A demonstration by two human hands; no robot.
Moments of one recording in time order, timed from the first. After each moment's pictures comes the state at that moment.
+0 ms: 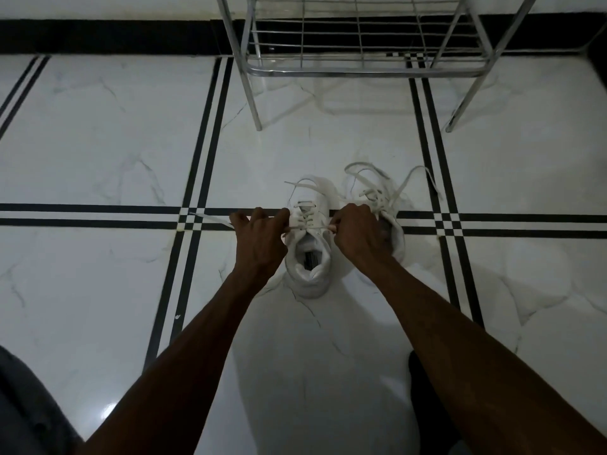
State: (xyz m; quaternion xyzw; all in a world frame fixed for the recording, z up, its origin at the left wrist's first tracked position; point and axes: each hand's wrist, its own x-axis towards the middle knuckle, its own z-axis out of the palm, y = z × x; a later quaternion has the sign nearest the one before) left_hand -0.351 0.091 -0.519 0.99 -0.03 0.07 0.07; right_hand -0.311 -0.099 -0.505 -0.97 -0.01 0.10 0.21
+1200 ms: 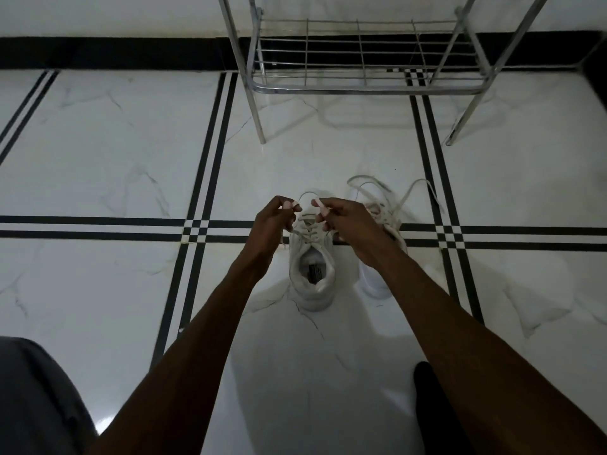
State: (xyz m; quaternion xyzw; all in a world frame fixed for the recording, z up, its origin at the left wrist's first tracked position) left_hand -0.321 0.090 -0.480 0.72 0.12 -0.09 0.68; right_hand -0.290 -0.089 -0.477 -0.73 0.06 0.23 0.65
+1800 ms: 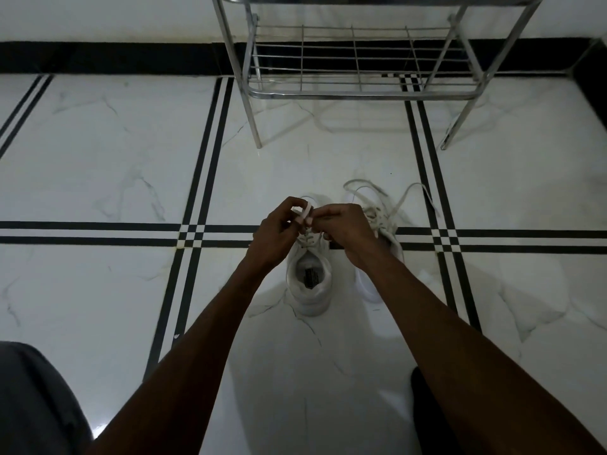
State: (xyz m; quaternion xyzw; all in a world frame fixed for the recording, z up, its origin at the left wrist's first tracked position) left_hand -0.319 0.079 -0.476 0.83 0.00 -0.07 0.55; right_hand -0.288 -0.082 -0.474 -0.75 0.11 0.20 0.62
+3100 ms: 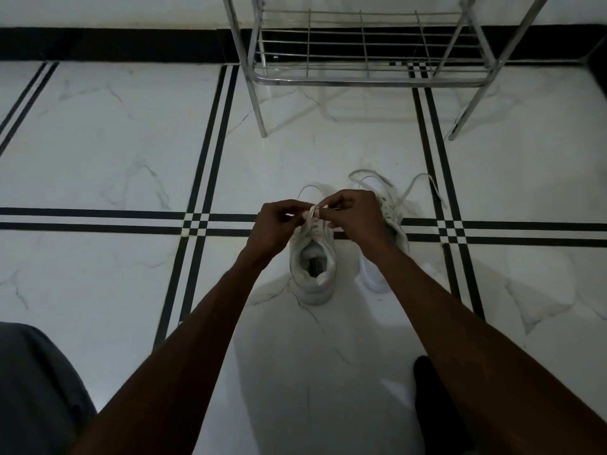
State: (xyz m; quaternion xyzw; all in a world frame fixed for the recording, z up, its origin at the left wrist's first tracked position) left_hand -0.319 0.089 -0.493 0.79 0.06 -0.09 0.60; right_hand -0.293 -0.091 -0.476 -0.79 0.06 0.12 0.59
